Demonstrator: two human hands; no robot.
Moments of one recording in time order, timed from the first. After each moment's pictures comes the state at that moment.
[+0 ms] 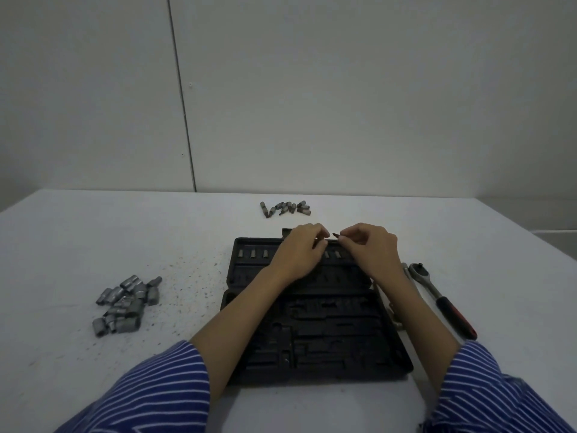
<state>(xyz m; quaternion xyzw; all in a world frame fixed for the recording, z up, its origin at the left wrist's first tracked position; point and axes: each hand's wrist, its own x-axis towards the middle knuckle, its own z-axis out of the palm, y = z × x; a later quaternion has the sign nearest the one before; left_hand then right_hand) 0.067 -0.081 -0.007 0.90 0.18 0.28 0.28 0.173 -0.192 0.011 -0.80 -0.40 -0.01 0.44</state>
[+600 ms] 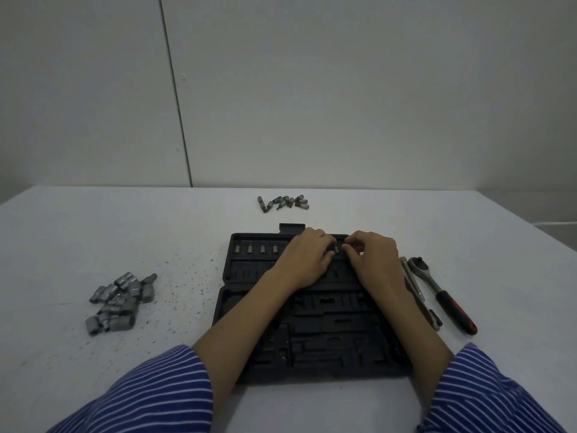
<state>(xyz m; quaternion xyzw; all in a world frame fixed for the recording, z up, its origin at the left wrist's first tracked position) 0.072 -0.092 -0.018 0.96 0.15 0.19 0.12 0.171 -0.203 -0.013 -0.83 -0.43 -0.11 0.35</state>
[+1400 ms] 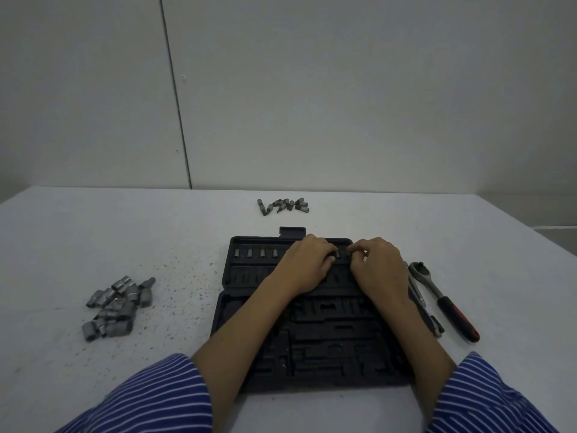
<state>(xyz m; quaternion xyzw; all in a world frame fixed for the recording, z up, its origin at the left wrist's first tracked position) 0.067 -0.095 -0.014 0.96 0.14 0.18 0.14 0.165 -0.205 -0.012 -0.87 -0.35 -0.09 0.33</state>
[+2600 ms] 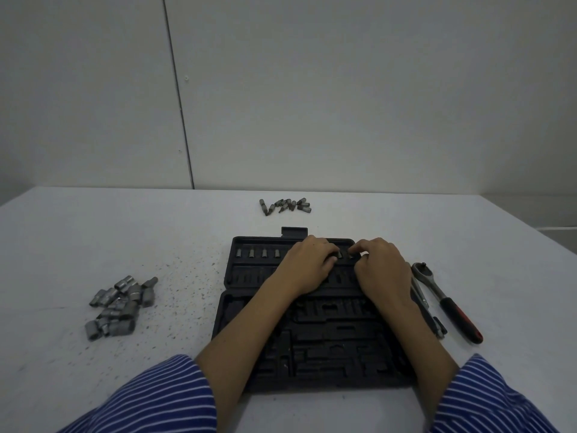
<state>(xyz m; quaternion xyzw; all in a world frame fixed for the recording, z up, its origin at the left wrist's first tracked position) 0.067 -0.095 -0.016 0.96 0.15 0.18 0.16 0.156 -0.210 -0.001 -0.90 -0.35 -0.07 0.25</state>
